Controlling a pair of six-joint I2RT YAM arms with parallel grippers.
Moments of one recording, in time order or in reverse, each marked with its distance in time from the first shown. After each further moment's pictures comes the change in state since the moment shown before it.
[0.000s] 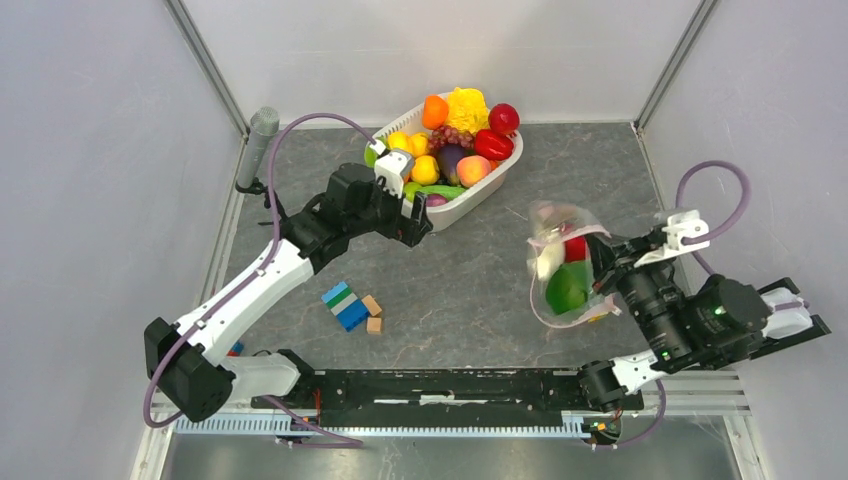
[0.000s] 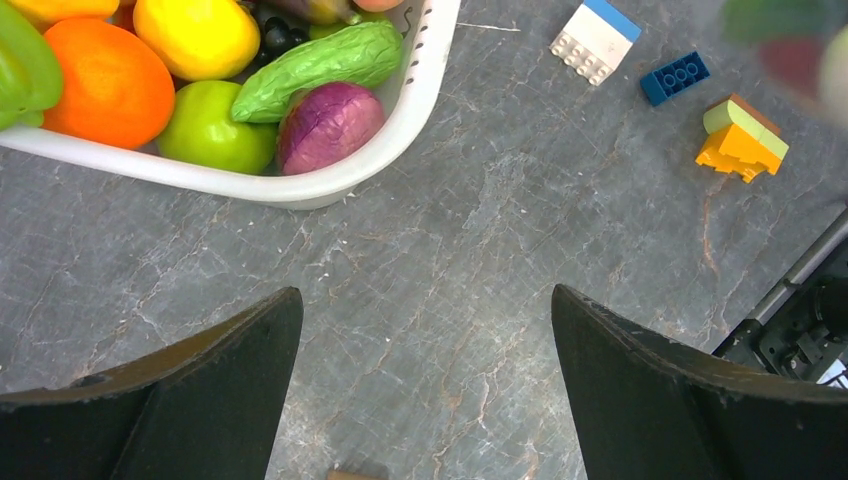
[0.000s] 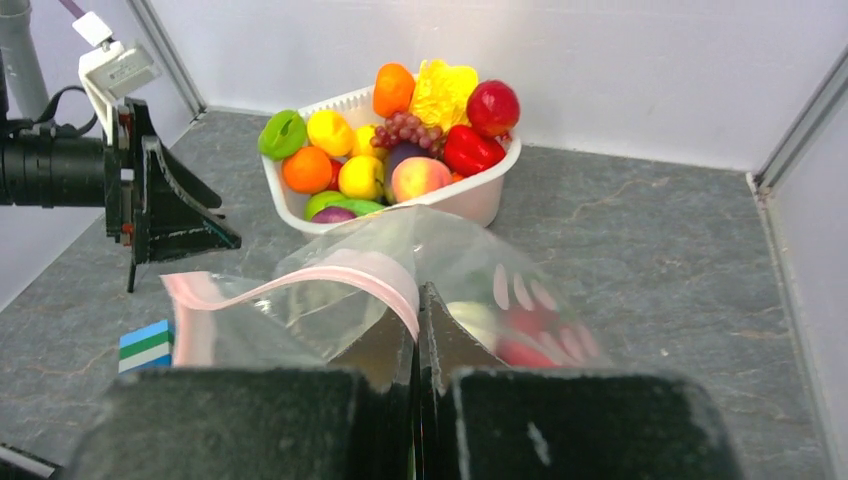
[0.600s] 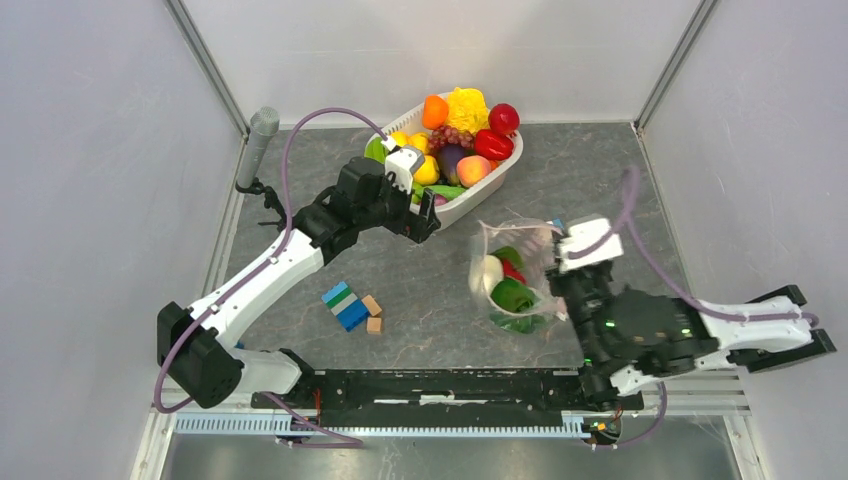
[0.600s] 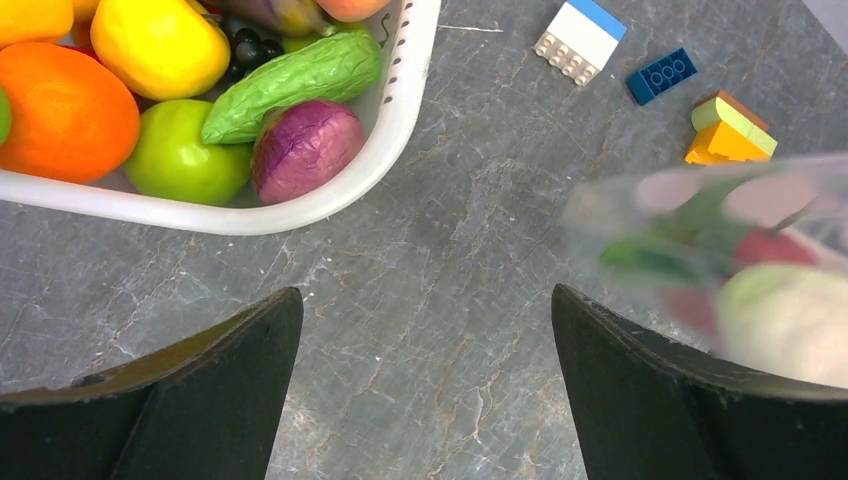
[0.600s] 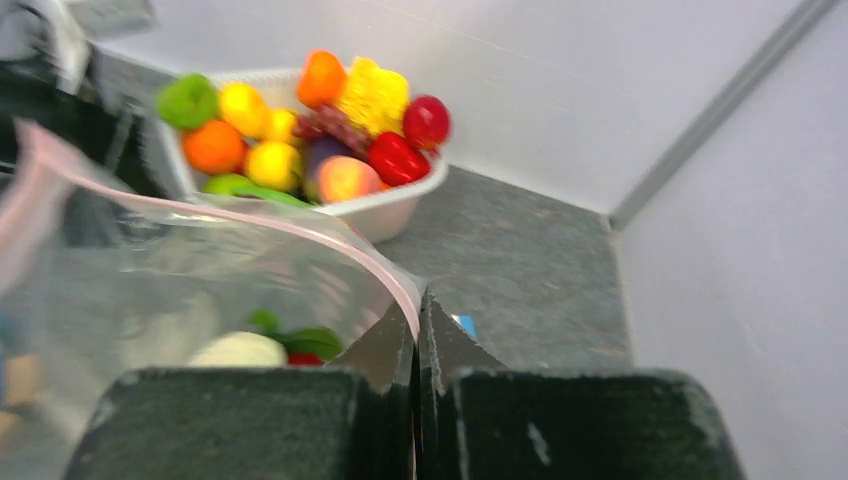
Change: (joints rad) left arm 0.000 0.081 0.038 0.029 0.048 0.011; right arm -0.112 0.281 0.167 -0.177 0.005 -0.005
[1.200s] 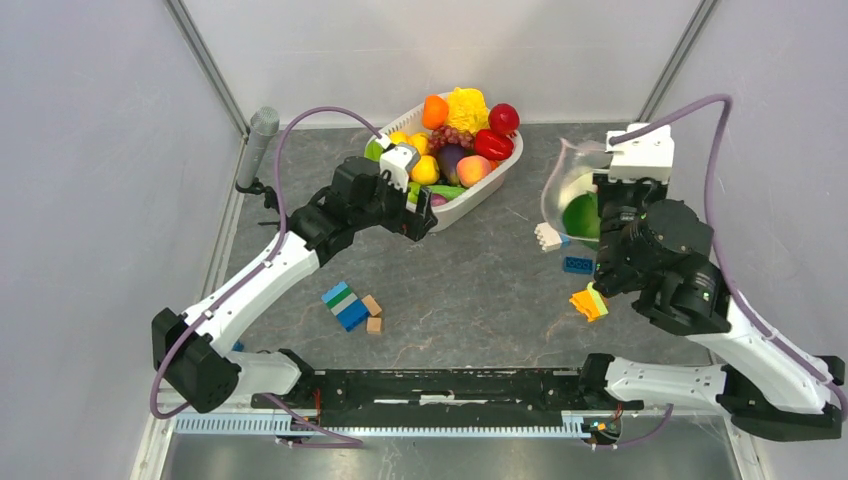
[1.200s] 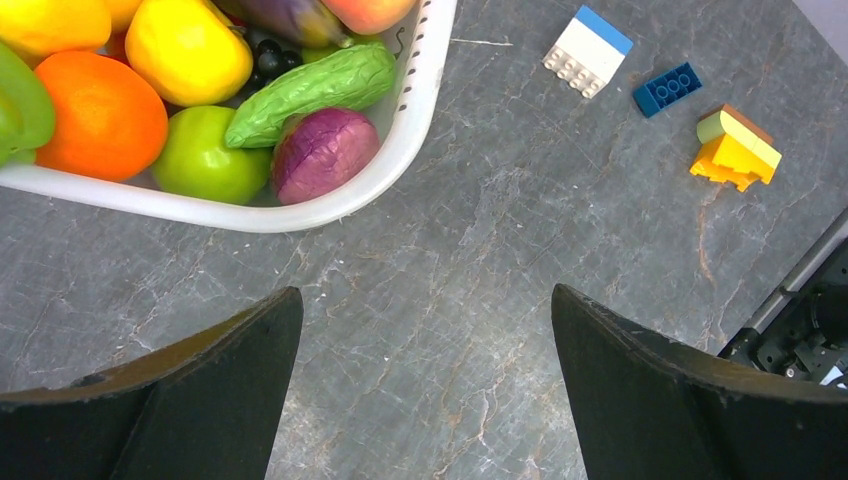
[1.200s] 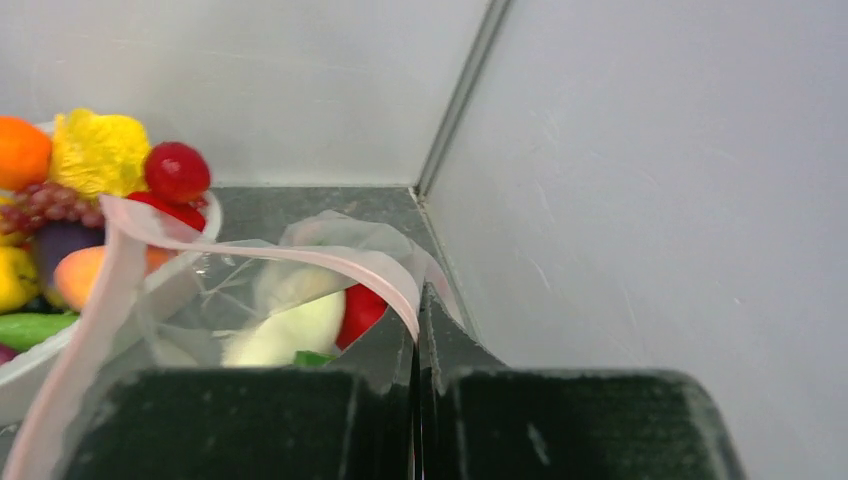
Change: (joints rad) left arm 0.005 -0.031 0.000 -0.006 -0.027 0.000; right arm -0.647 0.145 0.224 0.052 -0.170 -0.245
